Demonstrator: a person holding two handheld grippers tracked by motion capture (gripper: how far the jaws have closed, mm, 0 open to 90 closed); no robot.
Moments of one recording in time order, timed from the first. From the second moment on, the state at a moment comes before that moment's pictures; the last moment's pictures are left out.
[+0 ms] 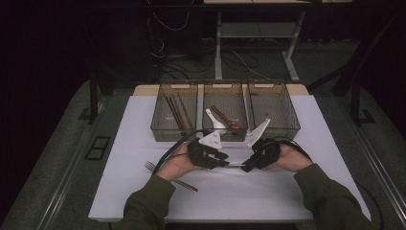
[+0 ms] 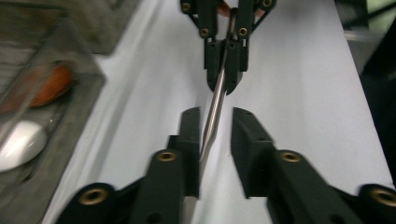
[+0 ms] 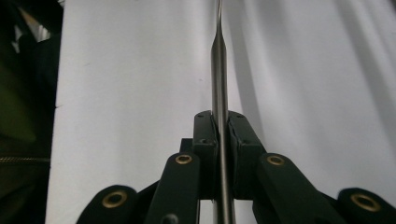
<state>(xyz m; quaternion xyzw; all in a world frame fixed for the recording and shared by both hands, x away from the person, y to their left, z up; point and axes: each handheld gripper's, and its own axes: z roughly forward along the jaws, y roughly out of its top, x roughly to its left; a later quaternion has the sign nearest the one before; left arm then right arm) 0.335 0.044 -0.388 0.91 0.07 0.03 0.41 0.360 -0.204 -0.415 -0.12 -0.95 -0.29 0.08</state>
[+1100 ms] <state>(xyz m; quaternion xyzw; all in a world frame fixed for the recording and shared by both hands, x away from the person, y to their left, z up) 0.283 0.152 -0.418 0.84 0.26 0.09 0.46 0.378 -0.295 -0.340 -0.23 -0.87 -0.43 -0.01</state>
